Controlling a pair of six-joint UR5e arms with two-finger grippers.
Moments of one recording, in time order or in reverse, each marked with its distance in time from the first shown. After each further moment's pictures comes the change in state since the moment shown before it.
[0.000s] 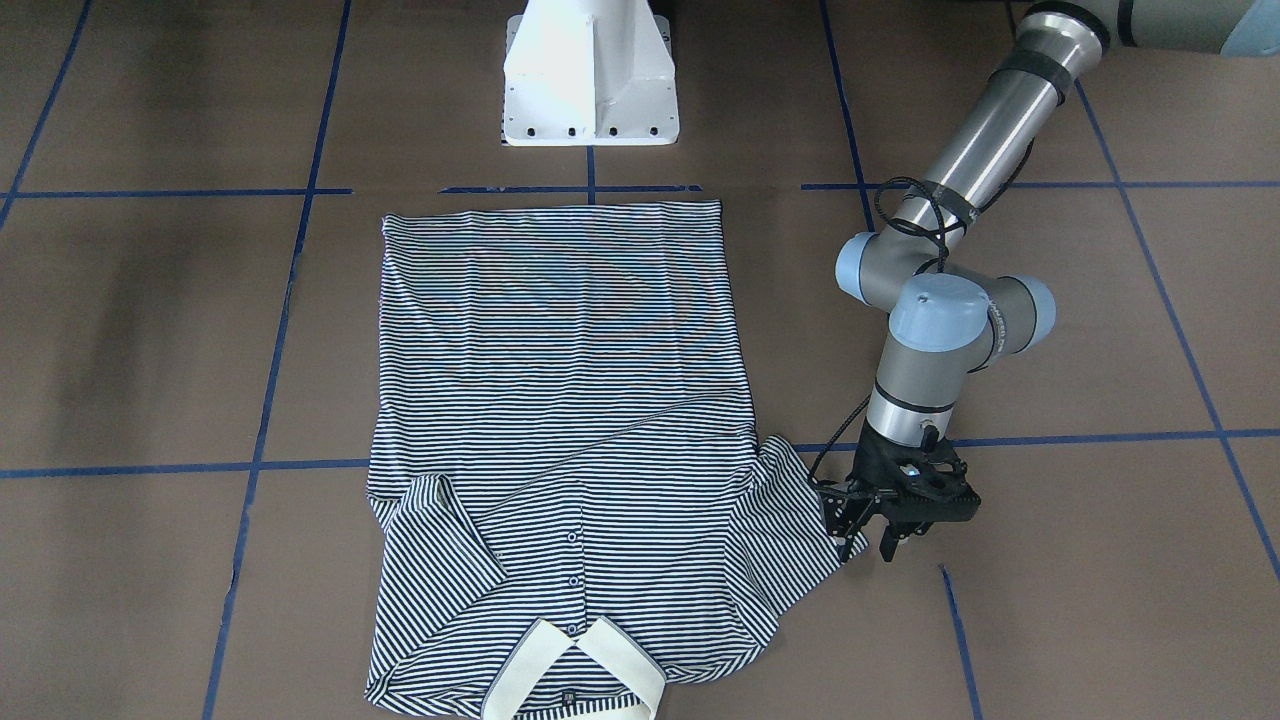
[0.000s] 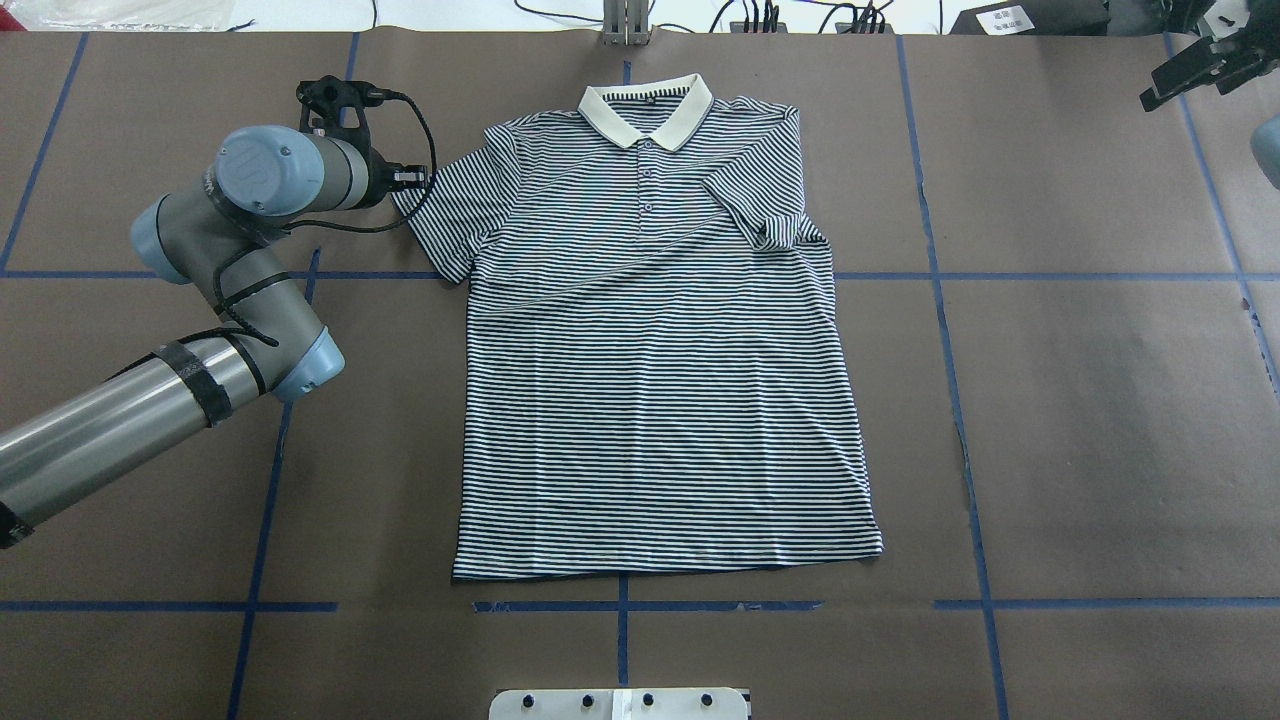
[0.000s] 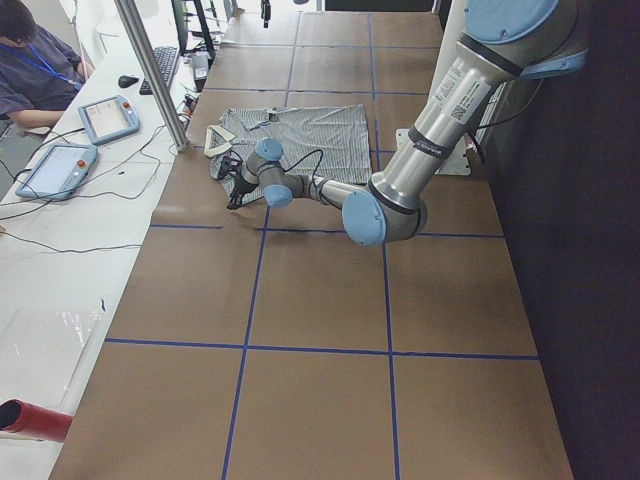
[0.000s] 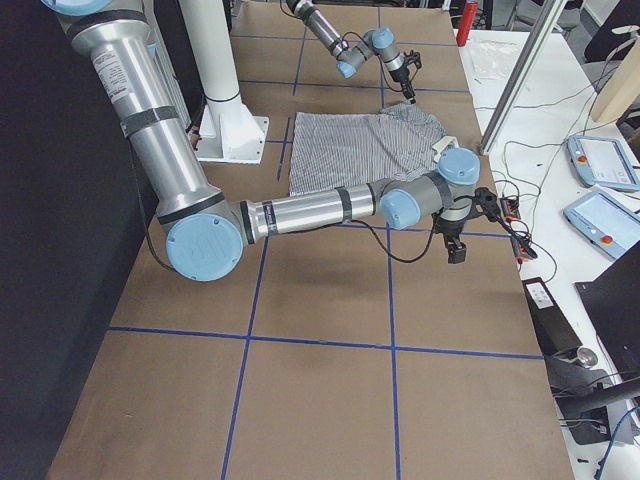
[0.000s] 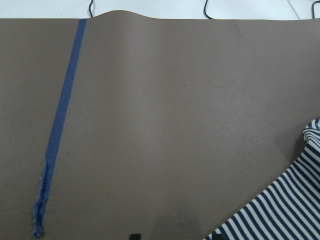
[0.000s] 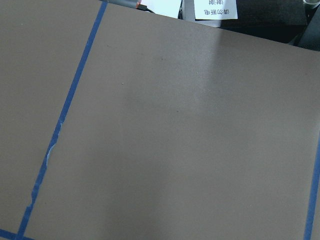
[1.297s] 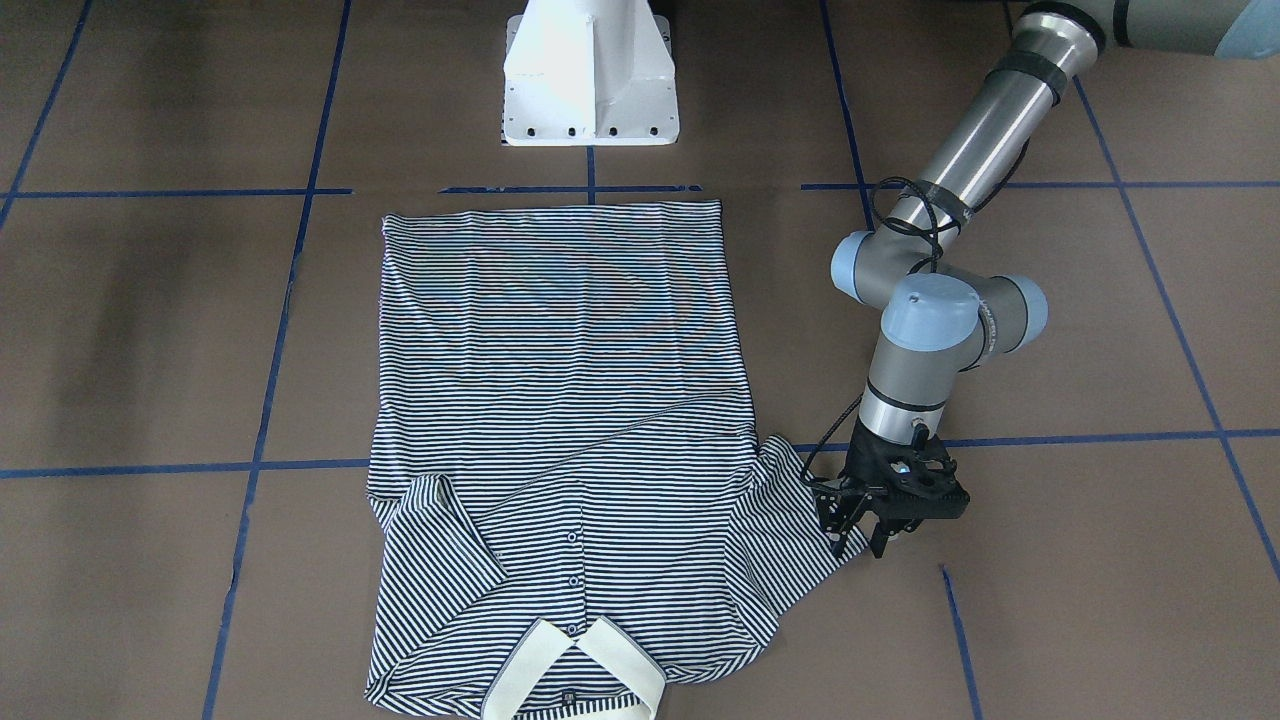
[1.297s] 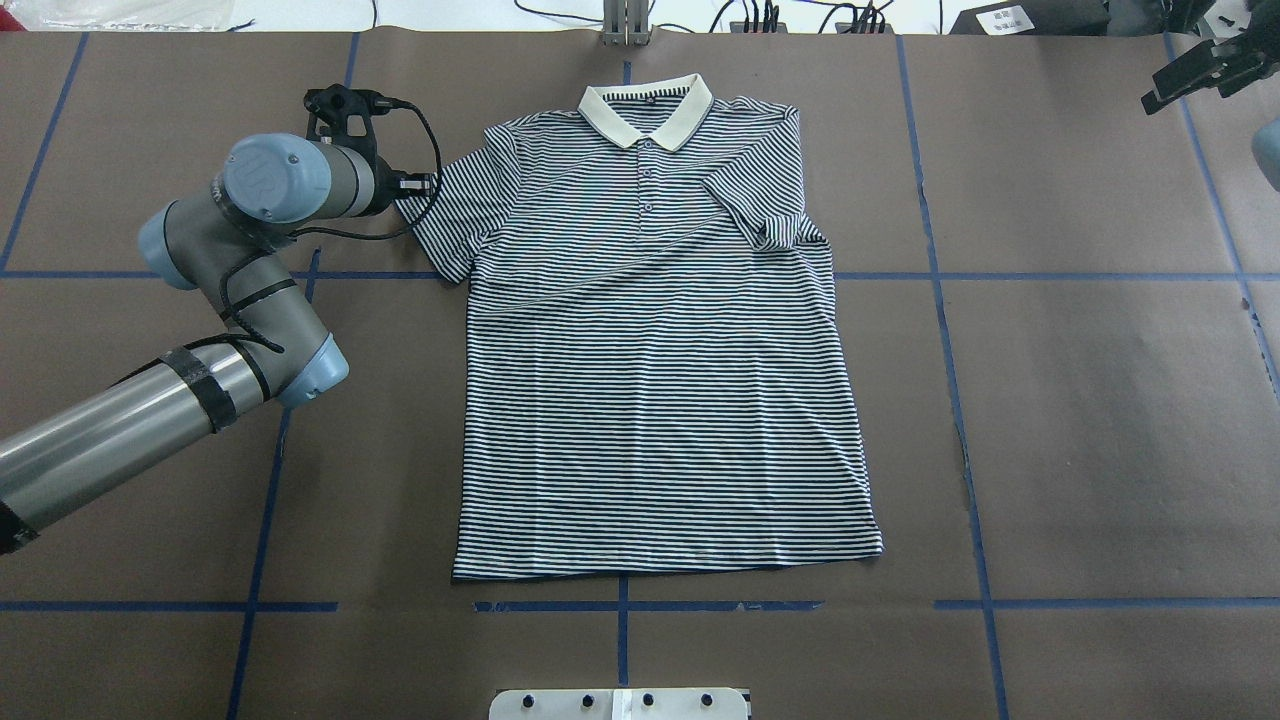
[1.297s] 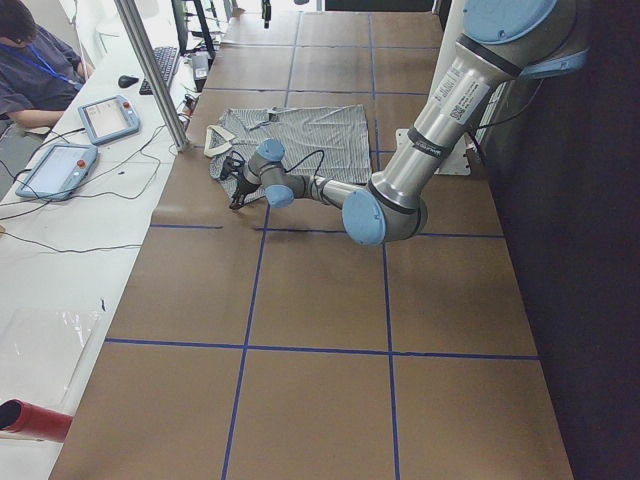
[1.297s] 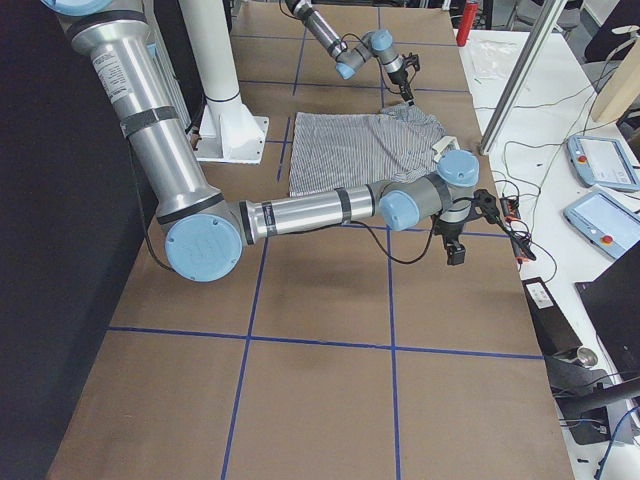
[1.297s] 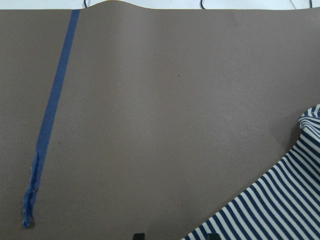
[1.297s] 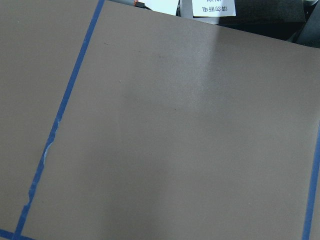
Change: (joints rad) left arm 0.012 -0.002 0.006 0.000 0.000 0.002; right arm 0.000 -0.003 -0.002 0.000 -0.002 0.001
